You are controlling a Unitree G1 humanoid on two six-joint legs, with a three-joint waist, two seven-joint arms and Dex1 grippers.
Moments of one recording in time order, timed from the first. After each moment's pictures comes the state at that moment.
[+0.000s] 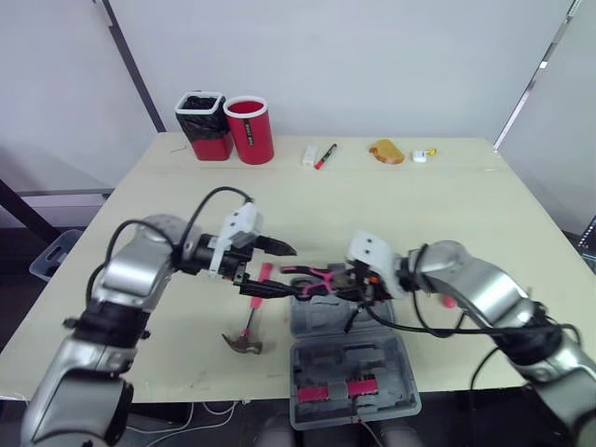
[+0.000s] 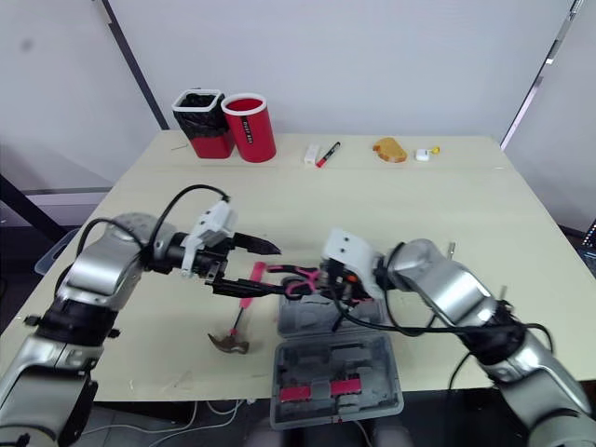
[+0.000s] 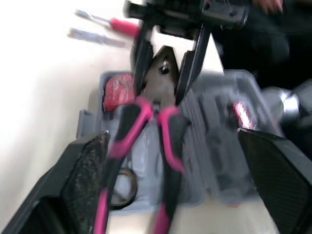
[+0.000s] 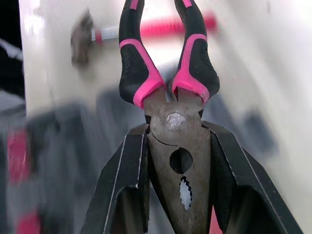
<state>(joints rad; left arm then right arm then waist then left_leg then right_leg) -0.53 0.78 -0.04 0.05 -0.43 0.48 -1.43 -0.65 -0.64 0.46 -0.36 0.30 0.98 0.88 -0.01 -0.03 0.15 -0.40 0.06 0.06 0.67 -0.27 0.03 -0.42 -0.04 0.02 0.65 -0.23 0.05</state>
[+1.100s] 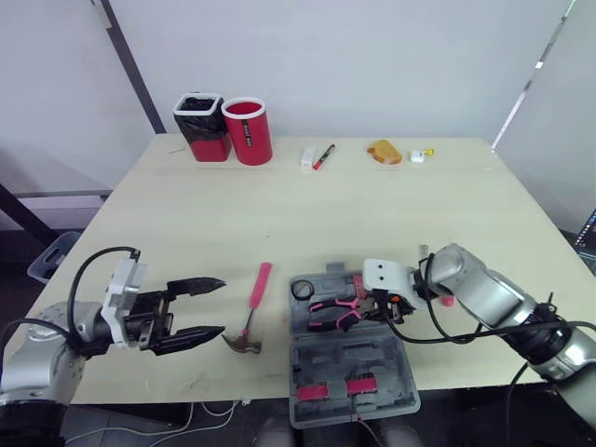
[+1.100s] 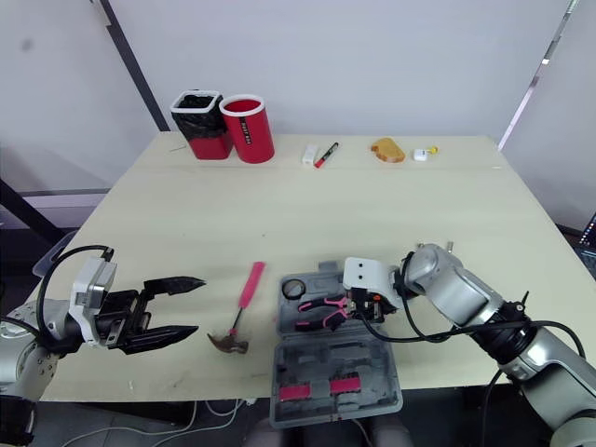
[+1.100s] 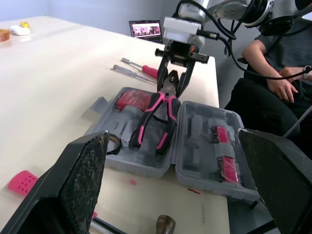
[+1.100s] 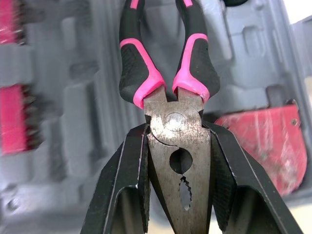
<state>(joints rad) -0.03 0.91 0.23 0.14 -0.75 0.10 -1.56 -0.73 -0.63 0.67 -0.08 0.04 0.67 1.11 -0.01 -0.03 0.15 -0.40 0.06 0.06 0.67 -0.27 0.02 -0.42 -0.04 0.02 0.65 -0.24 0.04</state>
